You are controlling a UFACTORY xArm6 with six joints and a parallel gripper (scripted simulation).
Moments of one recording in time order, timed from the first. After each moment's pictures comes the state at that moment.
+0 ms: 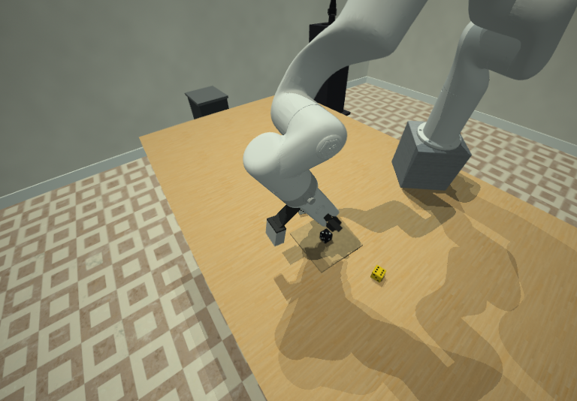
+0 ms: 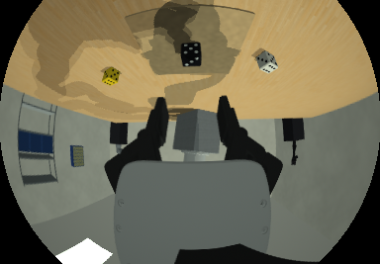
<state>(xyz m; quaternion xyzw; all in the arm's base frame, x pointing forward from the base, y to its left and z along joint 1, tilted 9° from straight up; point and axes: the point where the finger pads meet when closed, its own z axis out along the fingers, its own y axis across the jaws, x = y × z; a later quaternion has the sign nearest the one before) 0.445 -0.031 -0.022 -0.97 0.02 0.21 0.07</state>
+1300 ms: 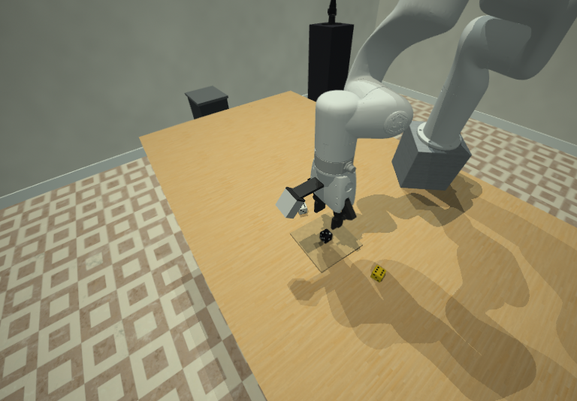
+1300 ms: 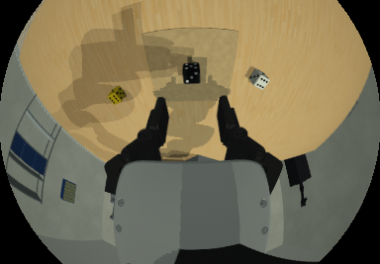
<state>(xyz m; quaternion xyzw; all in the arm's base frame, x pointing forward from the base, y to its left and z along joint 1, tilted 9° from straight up) 0.436 -0.031 -0.020 -1.00 0.04 -0.04 0.05</state>
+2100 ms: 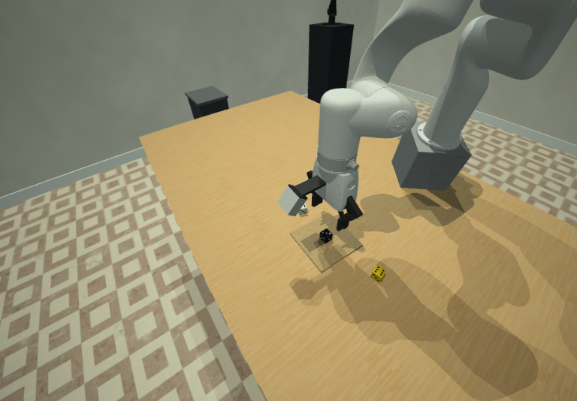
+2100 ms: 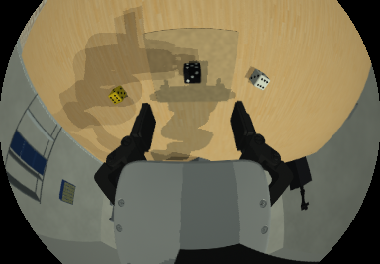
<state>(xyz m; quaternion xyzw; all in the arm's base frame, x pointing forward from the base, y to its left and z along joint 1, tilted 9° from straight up) 0.433 -0.030 -0.019 -1.00 0.04 -0.05 0.06</state>
